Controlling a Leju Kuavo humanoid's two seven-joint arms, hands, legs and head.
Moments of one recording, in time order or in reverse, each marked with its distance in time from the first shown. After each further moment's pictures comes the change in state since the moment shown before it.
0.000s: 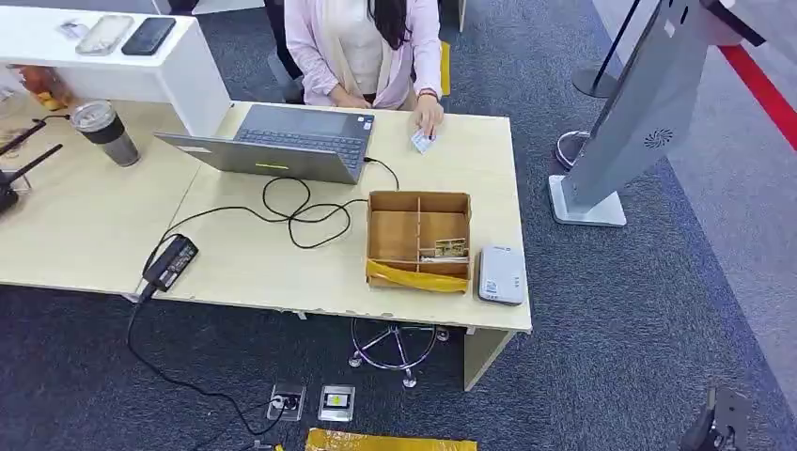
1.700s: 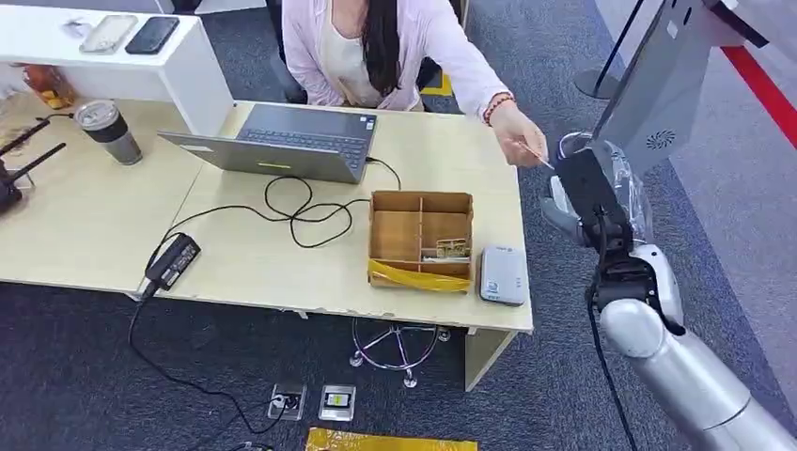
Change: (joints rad) left arm -0.007 0.127 -0.124 0.001 -0.140 -0.207 -0.091; right arm -0.560 0.046 0.491 -0.645 0.933 0.005 0.550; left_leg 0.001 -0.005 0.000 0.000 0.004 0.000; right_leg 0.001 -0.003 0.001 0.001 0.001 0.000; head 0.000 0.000
